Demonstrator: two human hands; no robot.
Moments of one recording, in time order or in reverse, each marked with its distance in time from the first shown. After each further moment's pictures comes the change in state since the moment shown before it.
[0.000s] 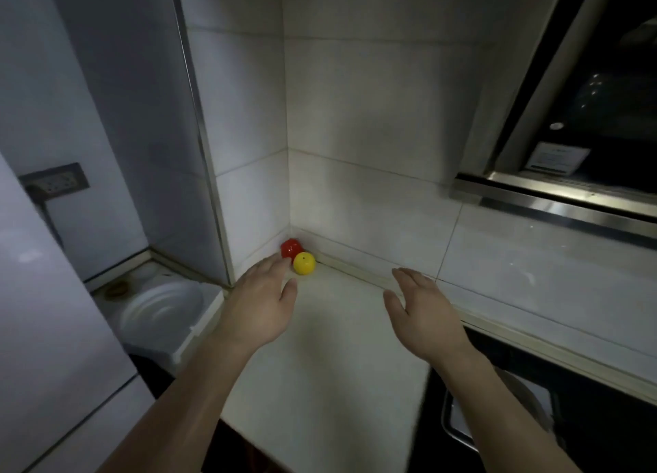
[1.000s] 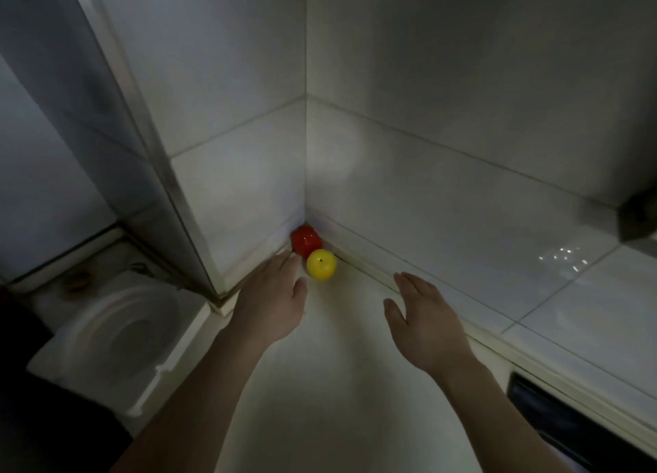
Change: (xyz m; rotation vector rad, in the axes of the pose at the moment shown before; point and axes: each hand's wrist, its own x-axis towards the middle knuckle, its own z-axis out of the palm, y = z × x) left_hand 0.204 -0.102 0.144 -0.009 -0.180 -0.135; right_hand 0.224 0.053 0.153 -0.027 -0.234 0.002
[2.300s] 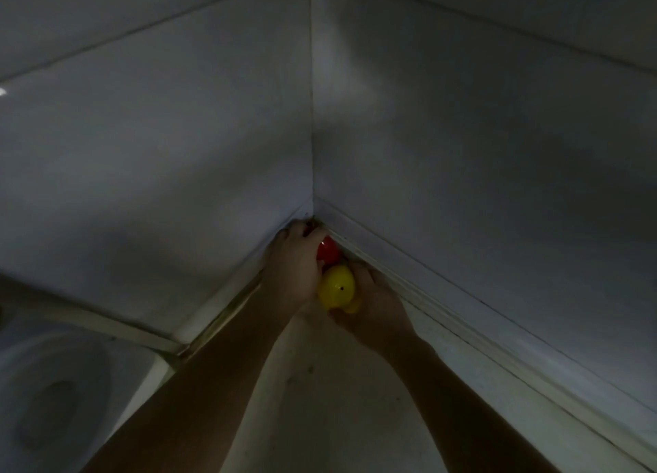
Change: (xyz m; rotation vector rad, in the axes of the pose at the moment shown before) left_hand 0.216 -0.099 0.167 0.053 -0.045 -0.045; right_hand 0.210 0.015 0.213 0.372 -0.063 -0.057
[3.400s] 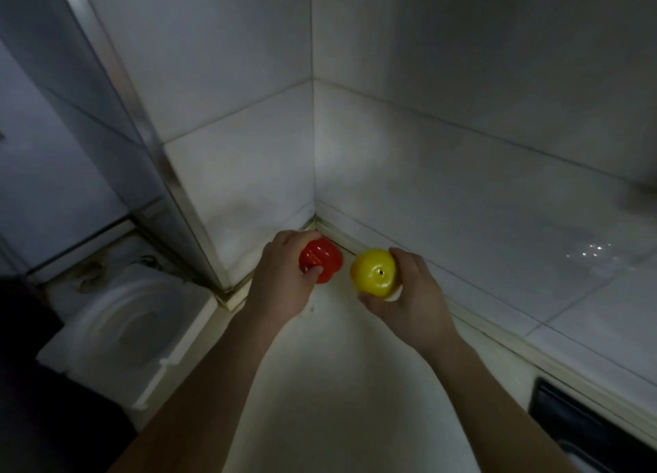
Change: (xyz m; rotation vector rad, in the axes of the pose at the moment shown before) left_hand -0.201 0.079 -0.141 -0.332 0.197 0.013; right_hand -0.182 -0.090 -0.149 0.031 0.200 -0.029
